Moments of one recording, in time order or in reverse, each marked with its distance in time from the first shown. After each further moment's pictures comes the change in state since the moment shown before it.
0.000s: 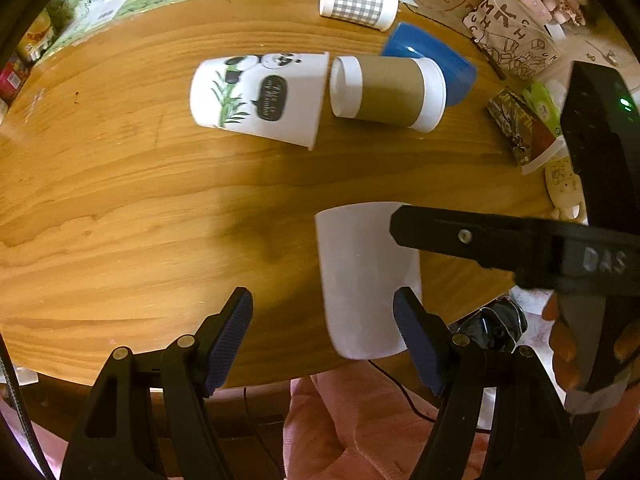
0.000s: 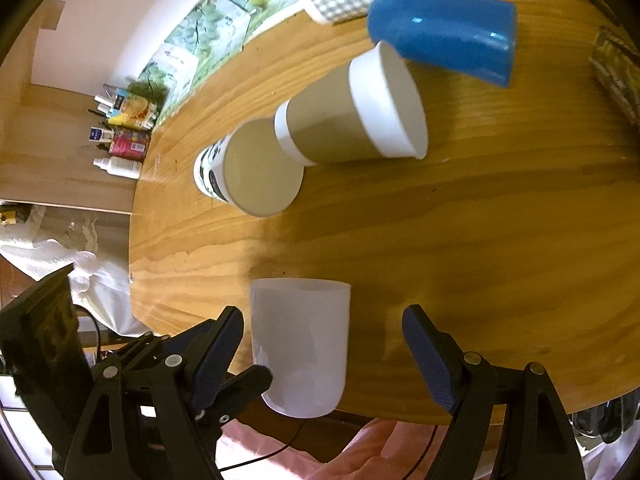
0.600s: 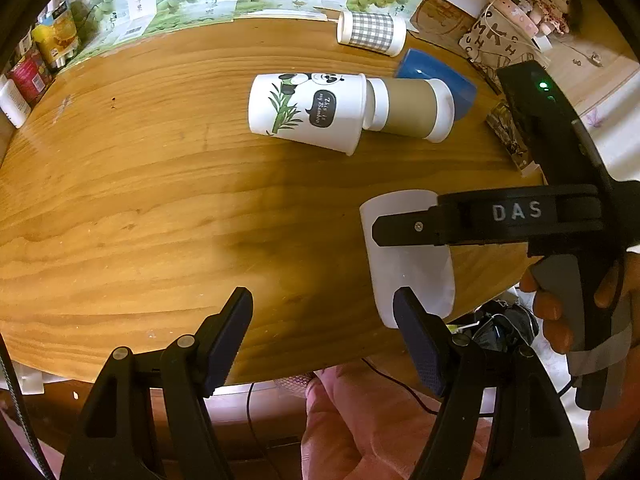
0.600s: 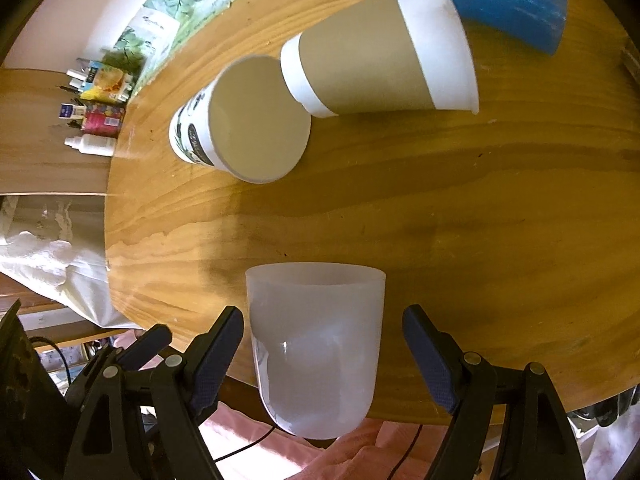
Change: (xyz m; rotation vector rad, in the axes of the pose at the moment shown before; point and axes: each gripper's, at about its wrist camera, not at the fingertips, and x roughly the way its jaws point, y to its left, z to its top) left arm -0.020 0.027 -0.028 0.025 -0.115 0.006; right arm 0.038 0.017 0.001 0.012 0.101 -0.081
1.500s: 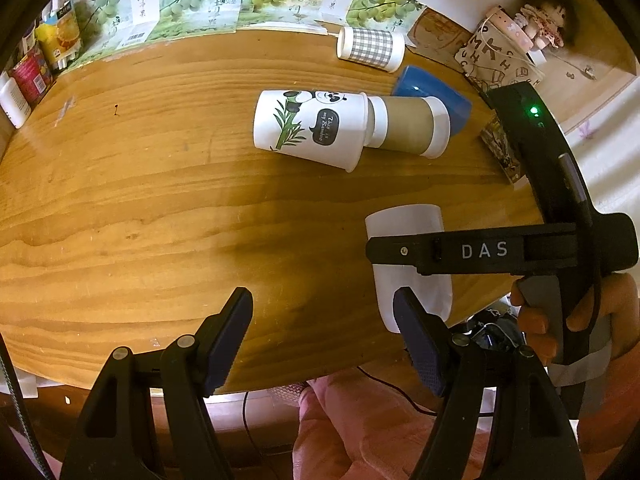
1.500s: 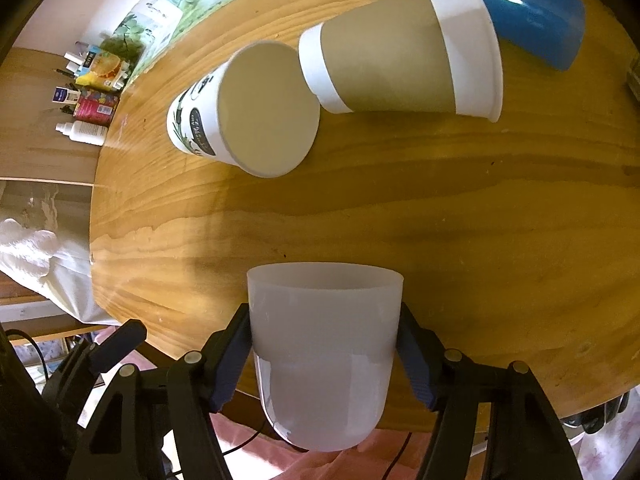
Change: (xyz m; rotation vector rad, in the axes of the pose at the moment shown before) left arm -0.007 0.006 0.003 -0.010 -0.038 -0.034; right arm 0.008 0.013 -0.002 -0.049 -0.025 -0.070
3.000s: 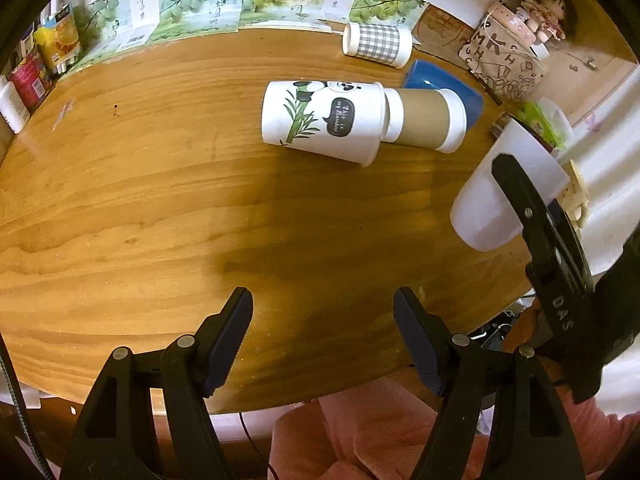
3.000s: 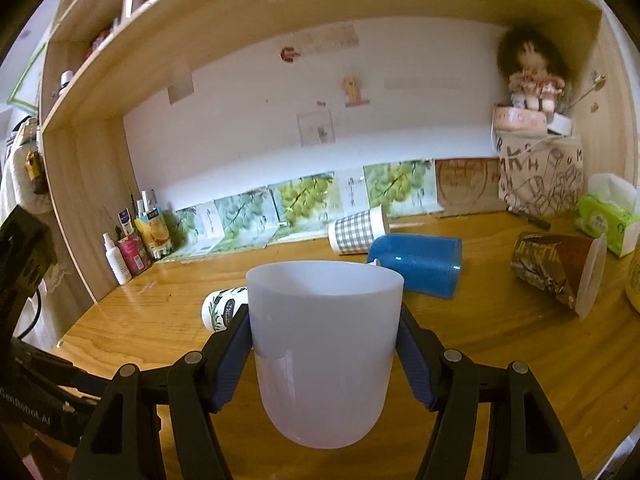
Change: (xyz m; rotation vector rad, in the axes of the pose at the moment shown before) left arm 0.019 0.011 -0.004 0.027 -0.029 0.028; right arm -0.052 -0.017 -0.096 -0.223 -1.120 -0.092
